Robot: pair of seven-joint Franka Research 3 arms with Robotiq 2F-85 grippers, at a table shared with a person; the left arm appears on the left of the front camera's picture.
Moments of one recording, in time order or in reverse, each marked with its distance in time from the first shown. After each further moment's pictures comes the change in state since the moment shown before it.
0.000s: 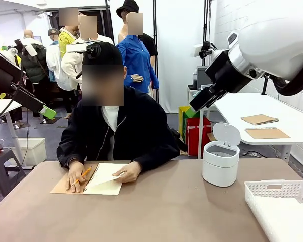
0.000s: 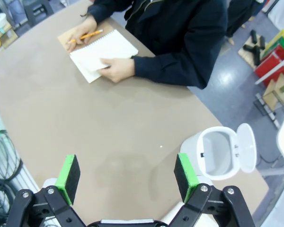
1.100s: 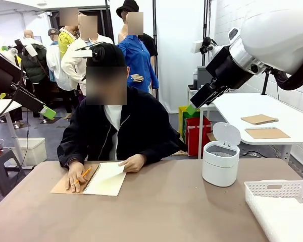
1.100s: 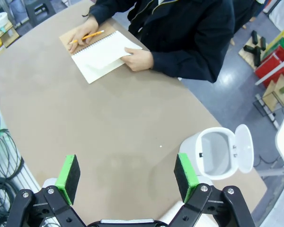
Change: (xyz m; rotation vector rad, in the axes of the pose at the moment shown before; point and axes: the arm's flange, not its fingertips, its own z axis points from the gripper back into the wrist) left arm 0.000 0.000 0.000 0.000 0.000 0.000; right arm 0.005 0.000 0.006 0.002 -0.001 0.005
